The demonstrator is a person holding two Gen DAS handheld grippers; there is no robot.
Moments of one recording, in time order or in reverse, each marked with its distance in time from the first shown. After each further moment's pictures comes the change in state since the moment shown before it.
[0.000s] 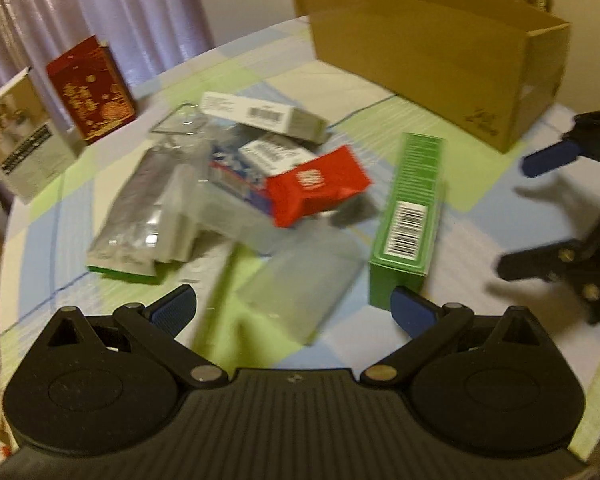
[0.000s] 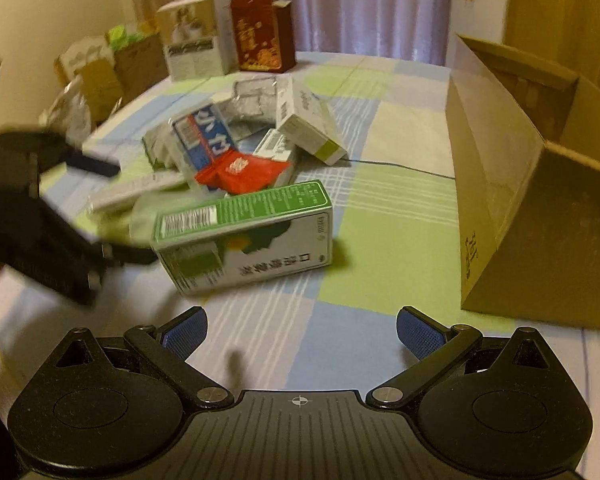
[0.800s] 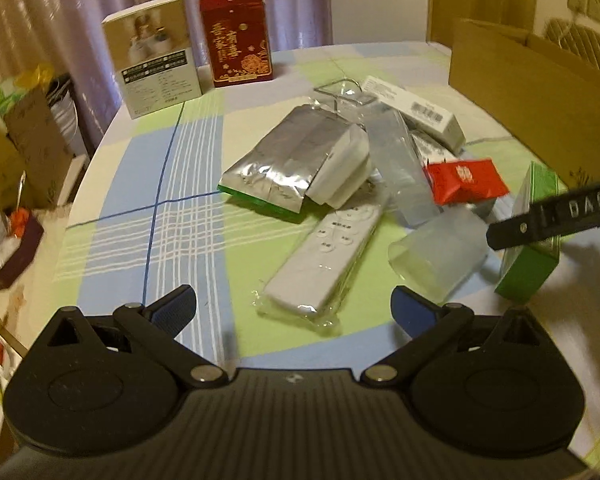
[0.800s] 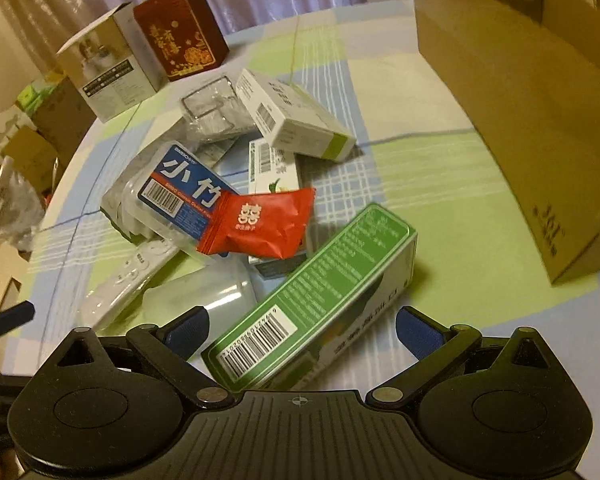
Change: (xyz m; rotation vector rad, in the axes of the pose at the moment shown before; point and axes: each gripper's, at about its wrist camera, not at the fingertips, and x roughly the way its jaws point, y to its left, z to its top) left arm -0.033 0.079 -0.050 -0.357 -0.029 0.184; right arm 0.061 0.041 0.052 0.294 0.081 -0.094
